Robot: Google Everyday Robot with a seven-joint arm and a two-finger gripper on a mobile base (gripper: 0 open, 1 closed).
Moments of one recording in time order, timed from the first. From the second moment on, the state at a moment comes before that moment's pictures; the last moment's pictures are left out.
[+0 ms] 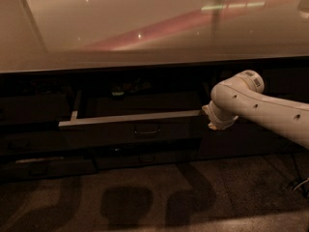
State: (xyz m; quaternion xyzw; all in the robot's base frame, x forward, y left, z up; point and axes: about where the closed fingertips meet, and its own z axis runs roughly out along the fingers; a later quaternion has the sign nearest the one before) arm 0.624 -0.238 0.630 -0.78 0.60 -0.15 0.10
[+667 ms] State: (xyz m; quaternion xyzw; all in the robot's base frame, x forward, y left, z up) arm 0.625 -0.235 0.647 -0.77 0.61 -0.15 0.11
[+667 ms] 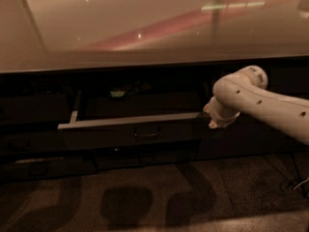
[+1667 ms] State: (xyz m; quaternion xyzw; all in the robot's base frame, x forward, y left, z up) arm 0.609 -0.236 0.708 -0.77 0.60 -0.19 0.13
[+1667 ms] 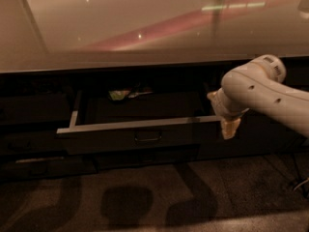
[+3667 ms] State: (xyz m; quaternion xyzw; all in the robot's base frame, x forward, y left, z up) arm 0.616 -0.252 0.753 -0.75 0.59 -0.19 0.23
